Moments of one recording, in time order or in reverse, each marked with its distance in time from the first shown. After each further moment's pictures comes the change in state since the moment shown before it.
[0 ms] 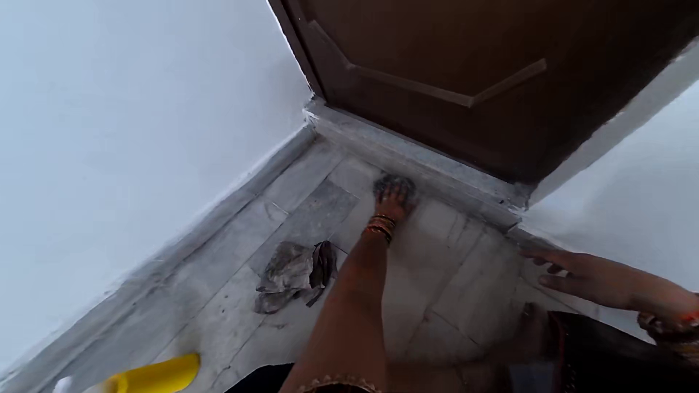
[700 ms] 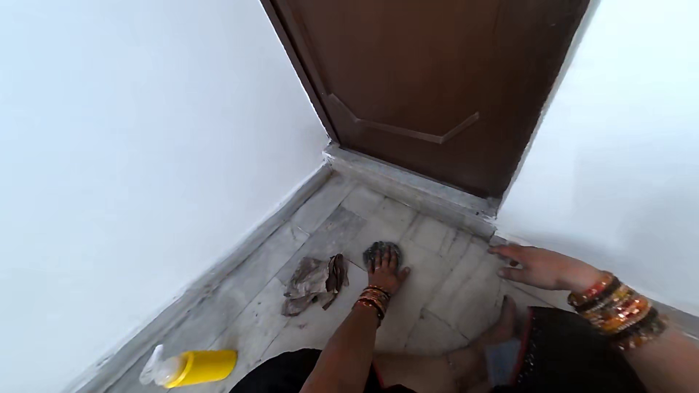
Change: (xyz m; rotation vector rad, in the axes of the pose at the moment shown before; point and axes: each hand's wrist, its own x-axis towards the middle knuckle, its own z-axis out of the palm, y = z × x) left_hand -0.163 0.023 0.026 0.034 -0.167 -0.194; right_hand -0.025 -0.036 0.002 -0.100 0.083 -0.087
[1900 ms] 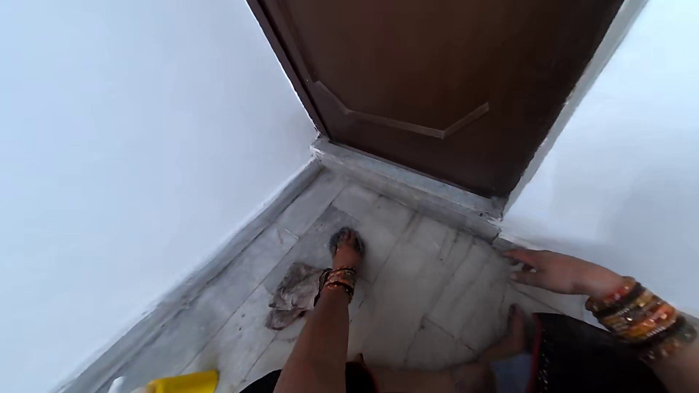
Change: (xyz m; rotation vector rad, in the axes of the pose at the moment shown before) left_hand 0.073 -0.093 -0.039 -0.175 0.281 -0.173; right_hand 0.022 0.030 0.001 0.069 -0.035 0.057
